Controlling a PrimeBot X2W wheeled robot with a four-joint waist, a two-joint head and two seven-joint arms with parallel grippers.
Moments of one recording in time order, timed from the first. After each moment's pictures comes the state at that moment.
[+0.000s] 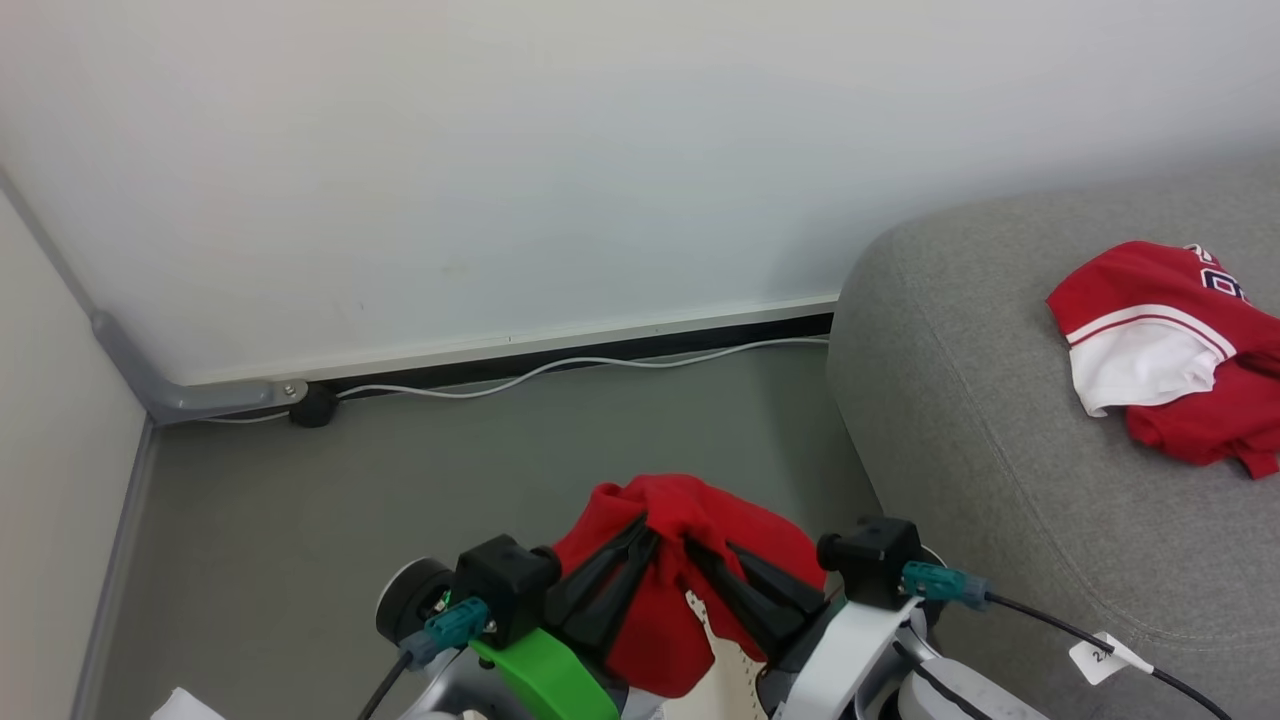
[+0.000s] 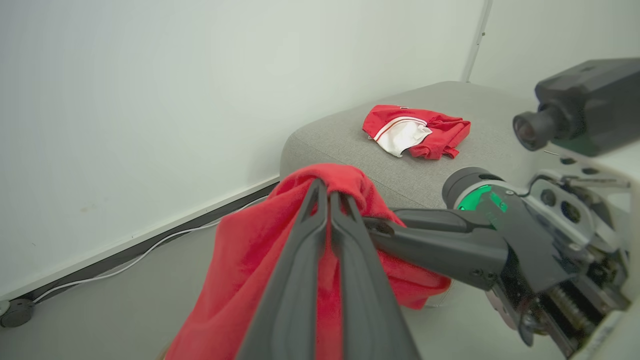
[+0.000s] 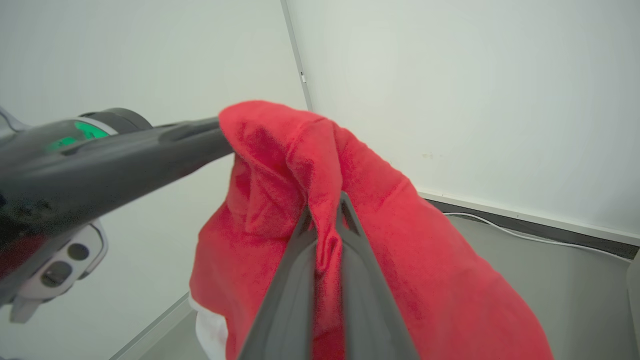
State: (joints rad) left arm -0.15 0.23 -0.79 -0.09 -0.56 0.01 -0.04; right arm -0.14 -0.16 0.78 0.20 0.51 0.12 -0.18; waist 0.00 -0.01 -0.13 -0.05
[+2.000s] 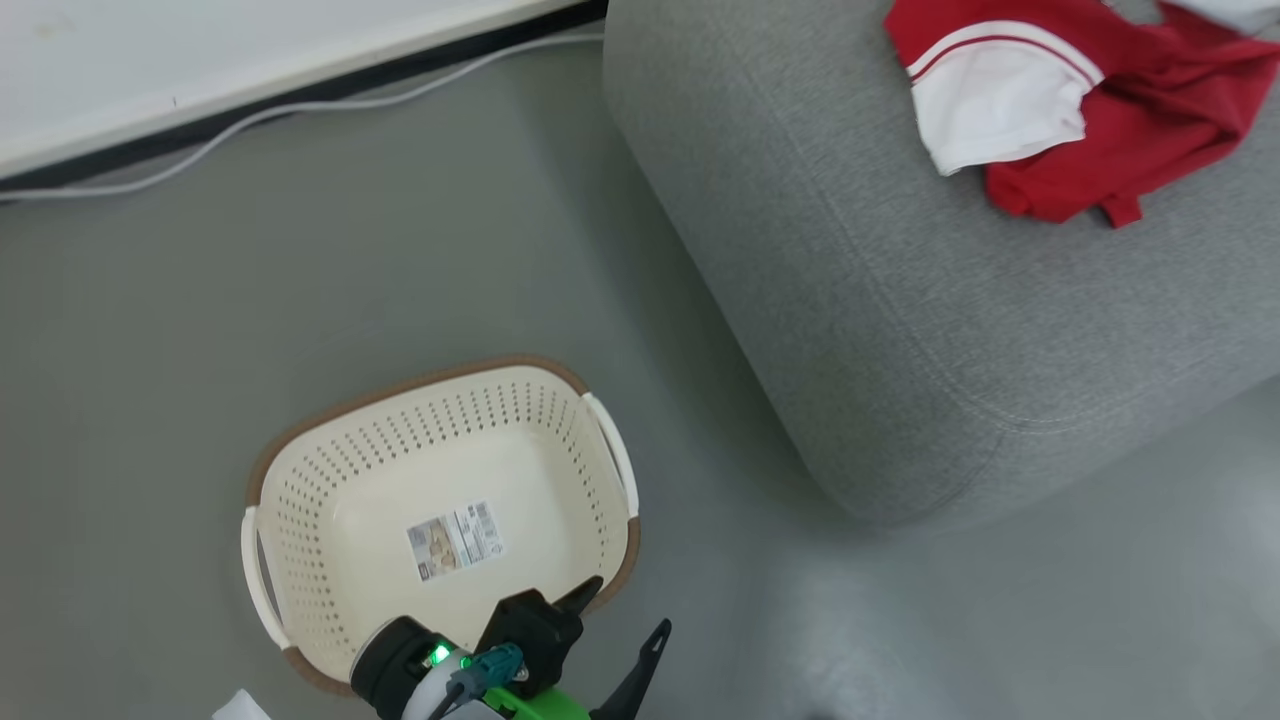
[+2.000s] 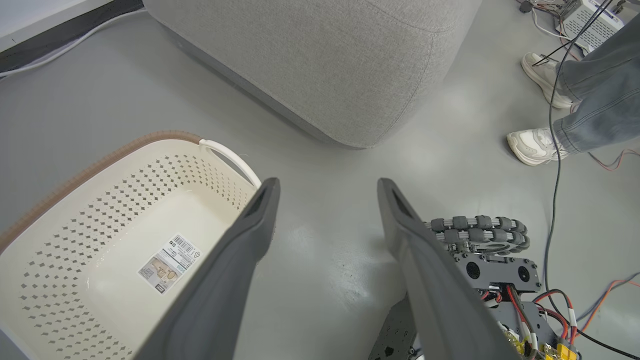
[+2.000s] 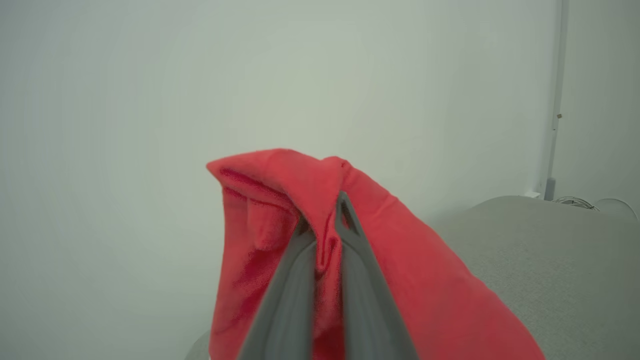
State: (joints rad) left arm -0.09 0.32 -0.84 -0.17 -0.46 0.10 0.19; right arm -0.75 -0.52 0.13 0.45 0.66 0.00 -0.22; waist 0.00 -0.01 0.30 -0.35
